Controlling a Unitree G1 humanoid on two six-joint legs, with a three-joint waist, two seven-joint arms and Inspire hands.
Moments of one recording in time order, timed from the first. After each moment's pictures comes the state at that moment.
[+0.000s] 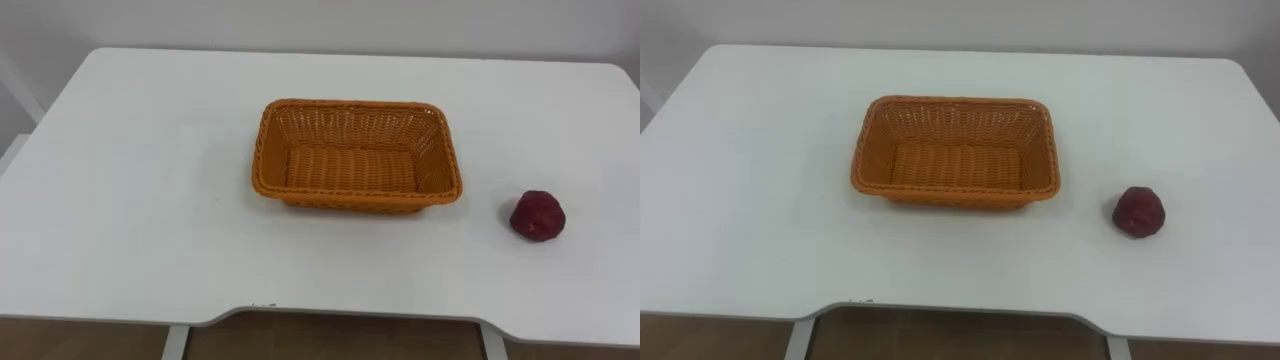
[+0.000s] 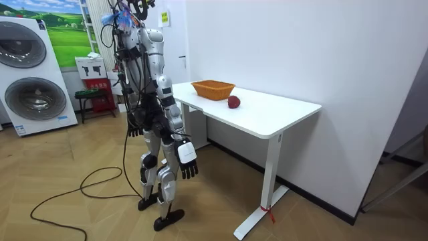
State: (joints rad) left arm 0.21 0.18 0.21 1.16 0.17 0.16 0.08; right arm 0.10 -0.23 -0.14 1.32 -0.08 0.12 -0.12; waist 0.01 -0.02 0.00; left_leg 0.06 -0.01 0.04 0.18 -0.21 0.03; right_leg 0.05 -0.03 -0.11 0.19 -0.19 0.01
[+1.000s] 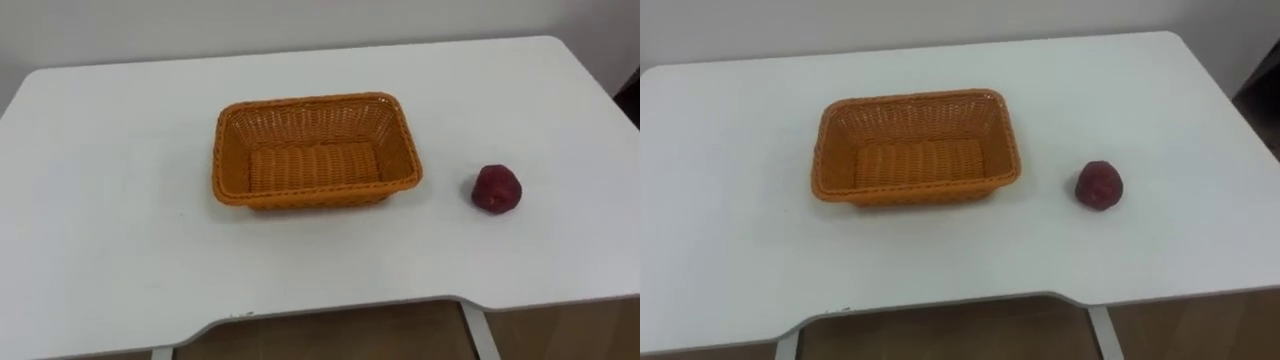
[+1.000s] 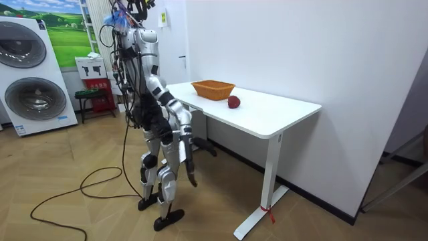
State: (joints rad) left arm 0.24 0.19 0.39 1.12 0.16 0.05 0.16; right arm 0.09 -0.24 -0.77 0.76 0.86 -0.07 -0.74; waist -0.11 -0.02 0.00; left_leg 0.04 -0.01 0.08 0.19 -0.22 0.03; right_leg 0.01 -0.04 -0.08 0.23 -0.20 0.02
